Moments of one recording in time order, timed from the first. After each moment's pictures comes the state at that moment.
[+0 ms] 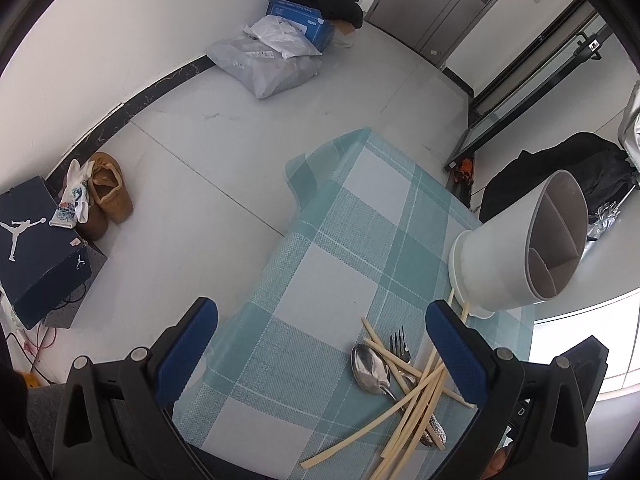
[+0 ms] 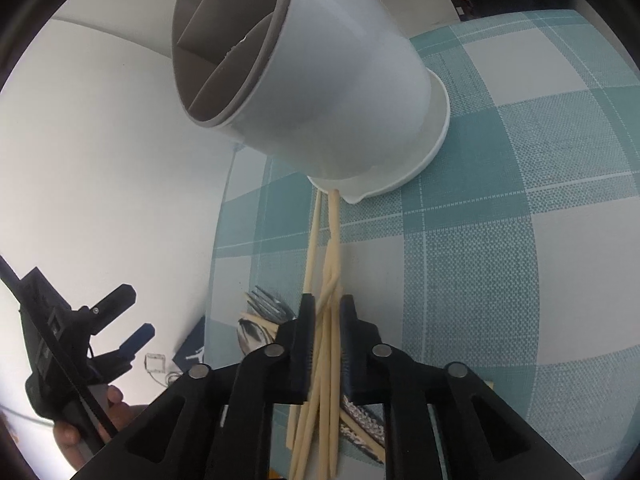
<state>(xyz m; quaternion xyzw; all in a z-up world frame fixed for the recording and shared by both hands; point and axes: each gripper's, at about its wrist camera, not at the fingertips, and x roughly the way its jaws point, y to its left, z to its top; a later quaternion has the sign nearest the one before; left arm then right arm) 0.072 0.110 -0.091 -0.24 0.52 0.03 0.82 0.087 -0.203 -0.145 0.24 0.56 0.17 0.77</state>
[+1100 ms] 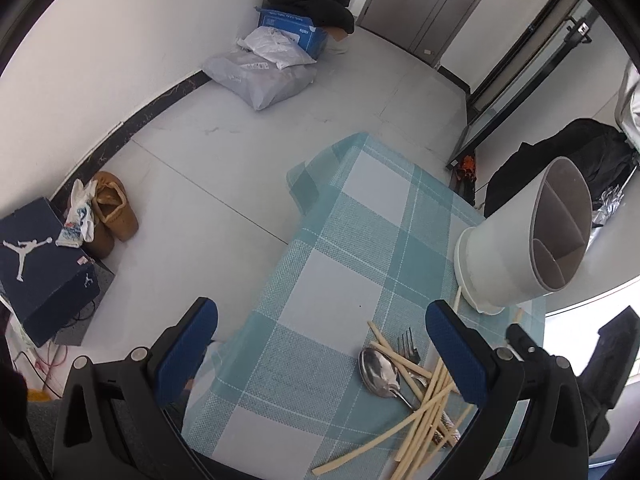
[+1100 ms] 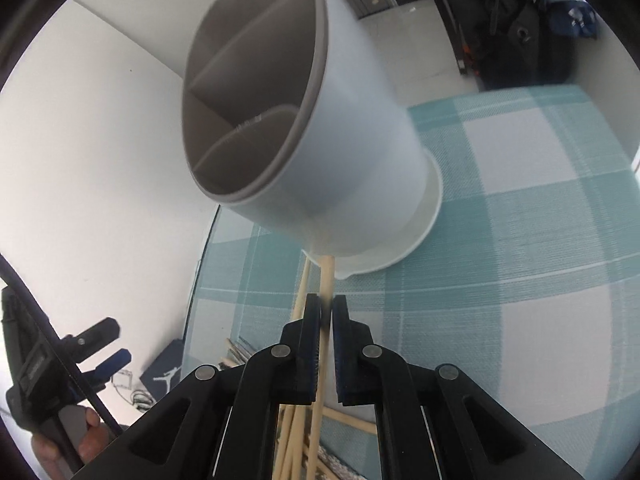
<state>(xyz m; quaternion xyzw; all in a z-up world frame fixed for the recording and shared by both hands) 0.072 0.104 -0.091 -0.19 0.51 0.03 0.84 0.096 -0.207 -0.119 0.21 0.49 0.15 0.83</state>
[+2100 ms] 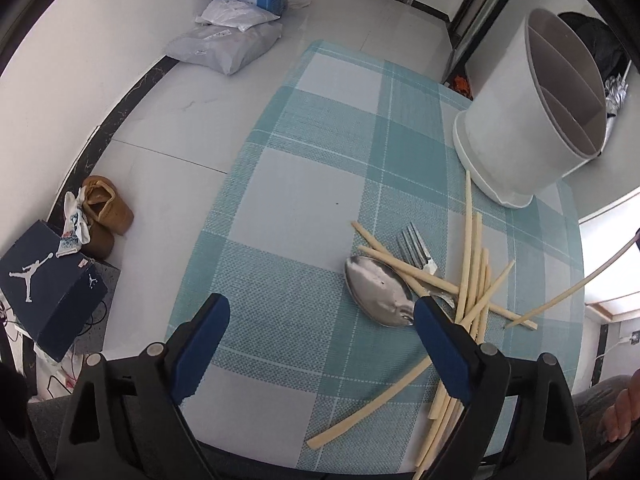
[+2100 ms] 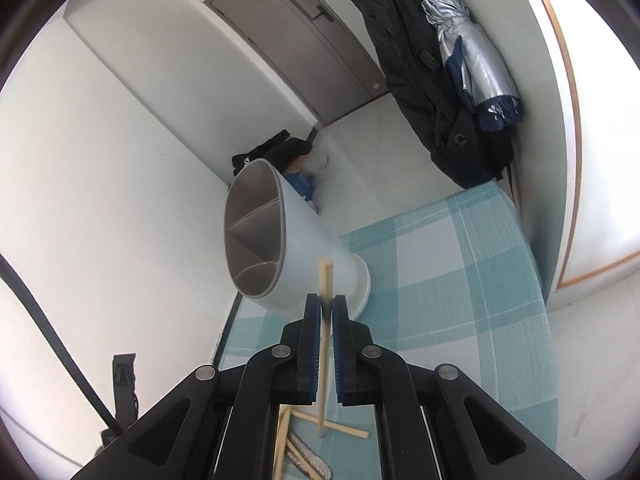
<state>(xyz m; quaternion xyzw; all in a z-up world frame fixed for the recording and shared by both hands) 0.057 0.049 -0.132 -0.09 0.59 -0.01 0.80 0.048 -0.291 -0.058 0.24 0.35 0.15 0.89</state>
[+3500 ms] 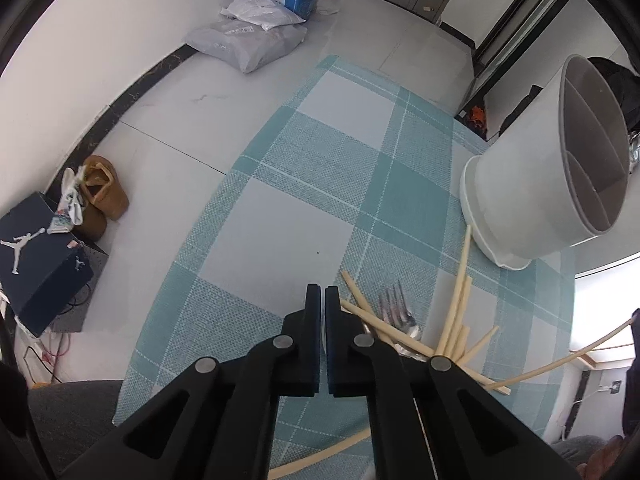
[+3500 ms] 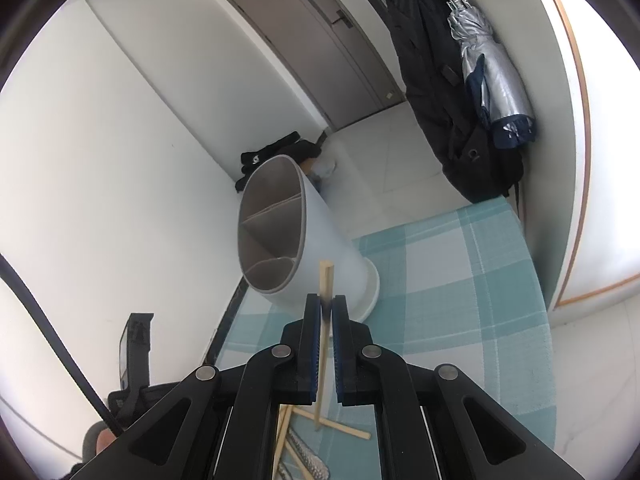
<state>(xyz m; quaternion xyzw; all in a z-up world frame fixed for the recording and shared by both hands) 0.078 0.049 -0.136 -0.16 0.57 0.03 0.80 0.044 -0.279 -0.056 0.22 0.34 0.16 0.90</state>
